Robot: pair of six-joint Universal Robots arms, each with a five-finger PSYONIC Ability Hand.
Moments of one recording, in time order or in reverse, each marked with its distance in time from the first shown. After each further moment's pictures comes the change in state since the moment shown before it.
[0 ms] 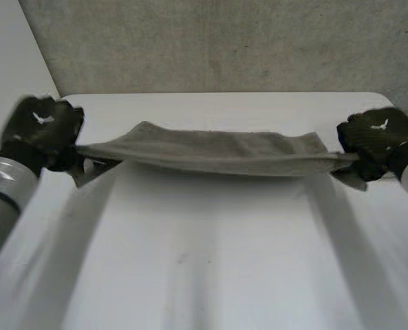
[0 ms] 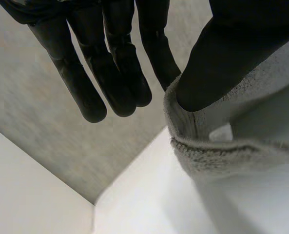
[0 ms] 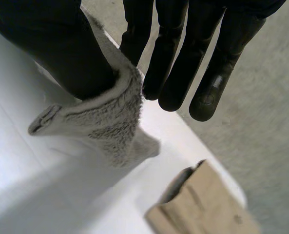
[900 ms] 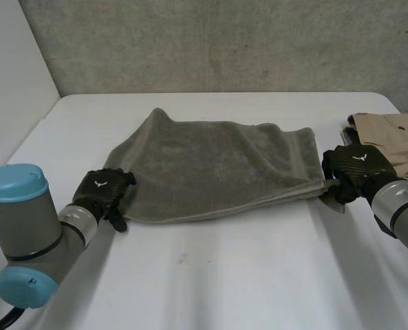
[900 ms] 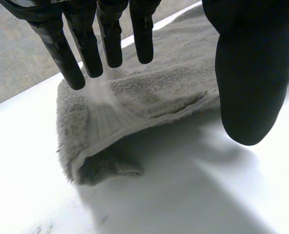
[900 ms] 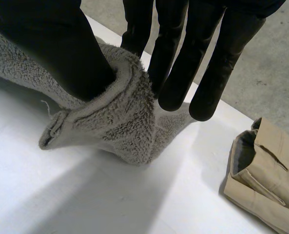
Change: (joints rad) left arm -0.066 -0.515 0.031 0.152 -0.008 -0.238; right arm 0.001 0.205 0.117 -0.259 0.007 0.240; left_hand -0.781 -0.831 -0.827 -0.842 -0.800; right_hand 0.000 -0.005 0.000 -0.001 0.000
